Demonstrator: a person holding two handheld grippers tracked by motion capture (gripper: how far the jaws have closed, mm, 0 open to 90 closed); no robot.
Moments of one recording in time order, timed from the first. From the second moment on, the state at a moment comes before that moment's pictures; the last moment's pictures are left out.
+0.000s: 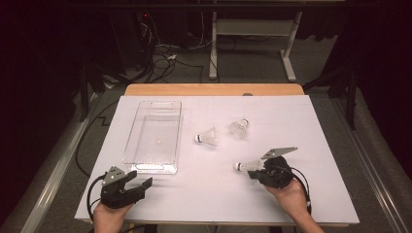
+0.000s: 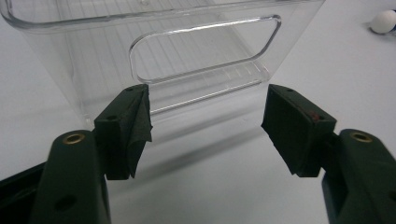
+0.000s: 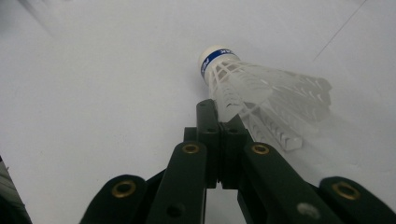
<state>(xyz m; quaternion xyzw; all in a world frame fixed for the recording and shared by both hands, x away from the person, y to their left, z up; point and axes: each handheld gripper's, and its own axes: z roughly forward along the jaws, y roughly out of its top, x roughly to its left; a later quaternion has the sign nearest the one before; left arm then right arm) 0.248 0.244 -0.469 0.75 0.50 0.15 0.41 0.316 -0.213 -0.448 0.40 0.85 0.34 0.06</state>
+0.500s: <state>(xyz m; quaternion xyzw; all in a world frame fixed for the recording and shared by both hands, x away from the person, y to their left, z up) 0.248 0.244 -0.469 0.75 0.50 0.15 0.41 0.319 -0.212 -0.441 0.40 0.85 0.34 0.05</state>
